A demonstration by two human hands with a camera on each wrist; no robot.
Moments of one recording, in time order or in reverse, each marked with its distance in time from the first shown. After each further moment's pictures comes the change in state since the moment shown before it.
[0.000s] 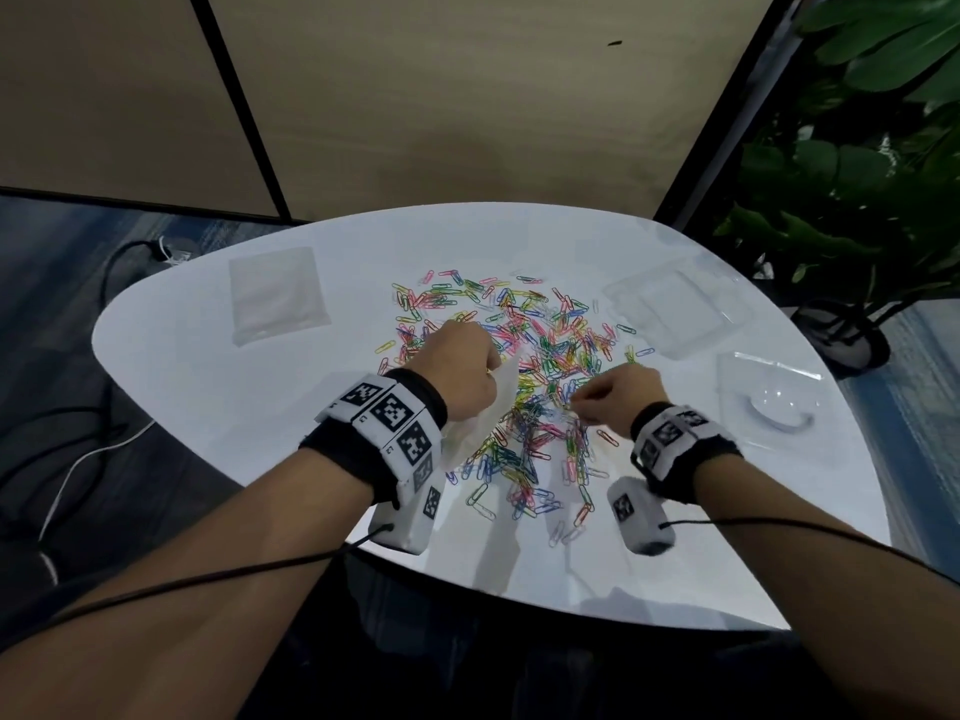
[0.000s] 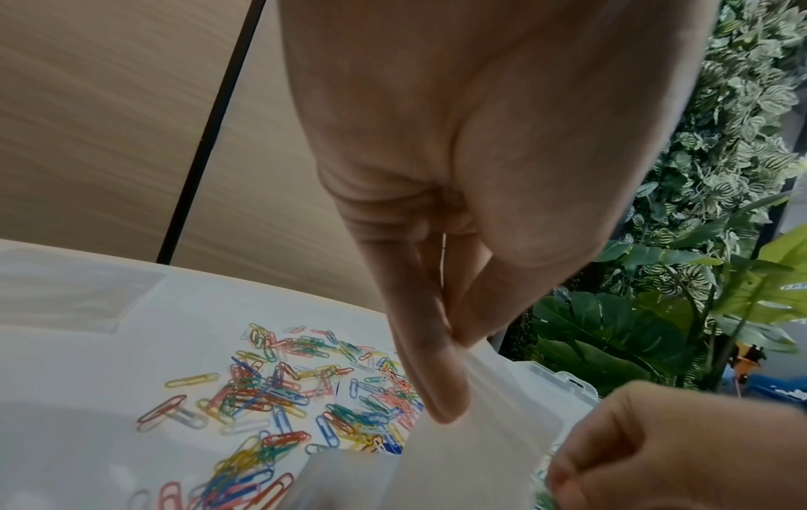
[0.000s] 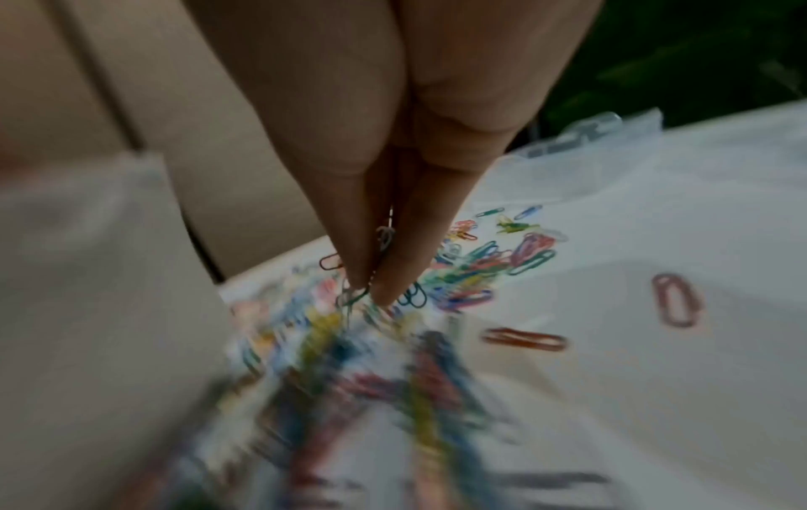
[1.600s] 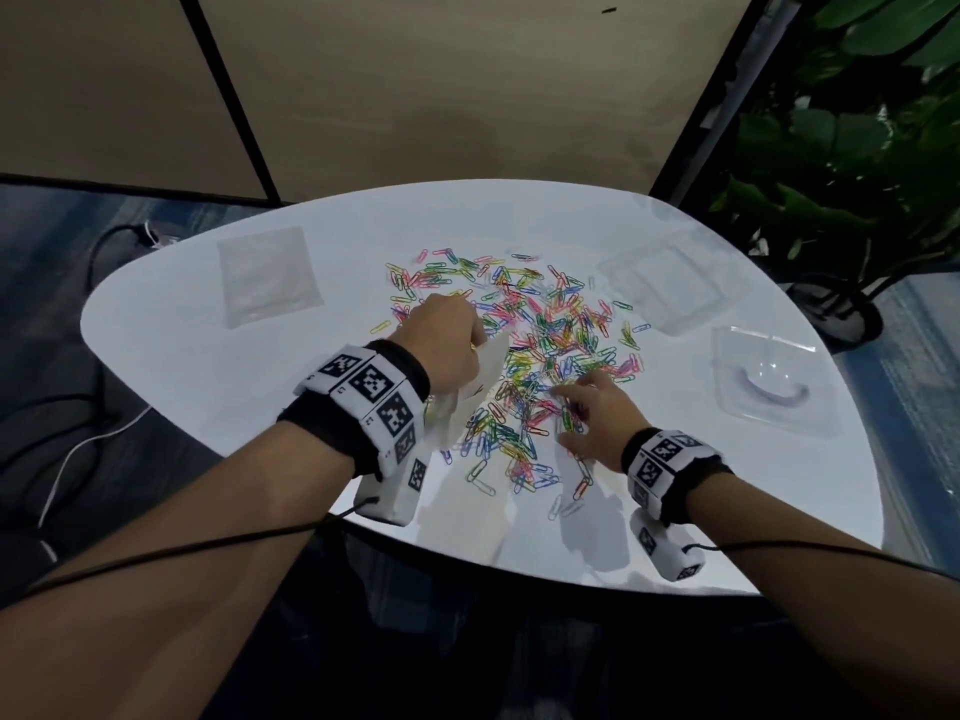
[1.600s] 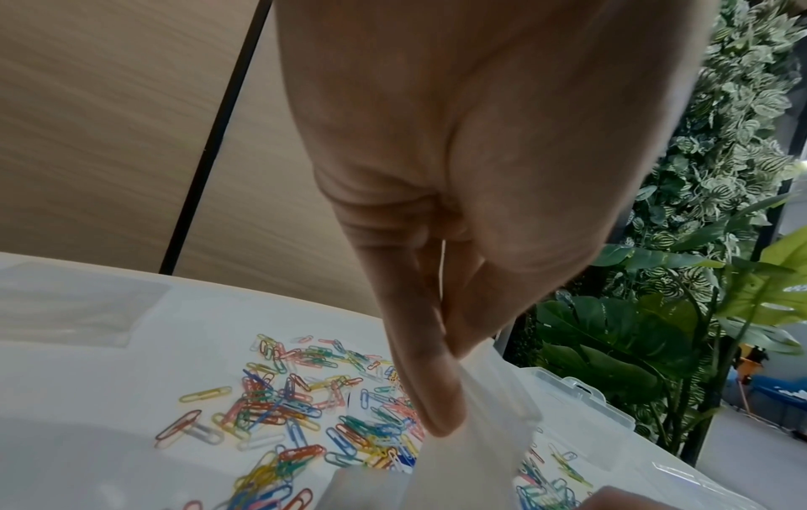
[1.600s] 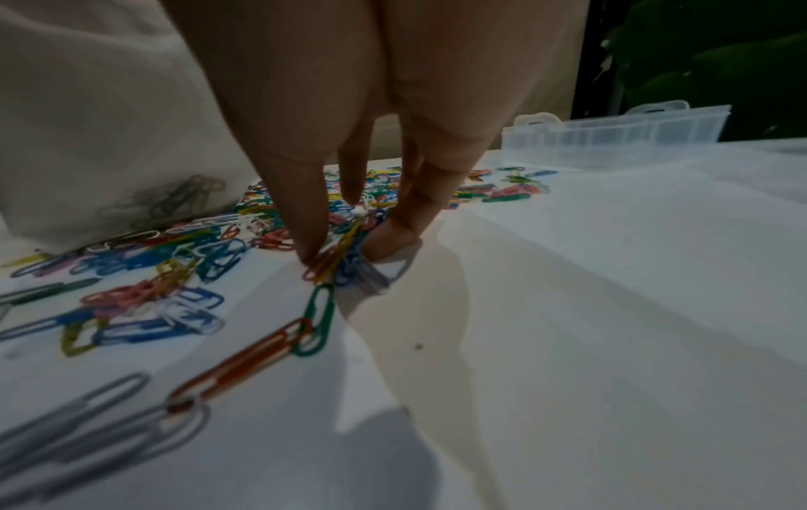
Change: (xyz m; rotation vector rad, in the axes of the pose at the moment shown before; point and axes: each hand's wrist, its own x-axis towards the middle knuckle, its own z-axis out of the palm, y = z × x) left_hand 0.007 -0.016 0.000 0.092 0.031 0.028; right_hand -0.027 0.038 0.035 -0.370 -0.100 -0.282
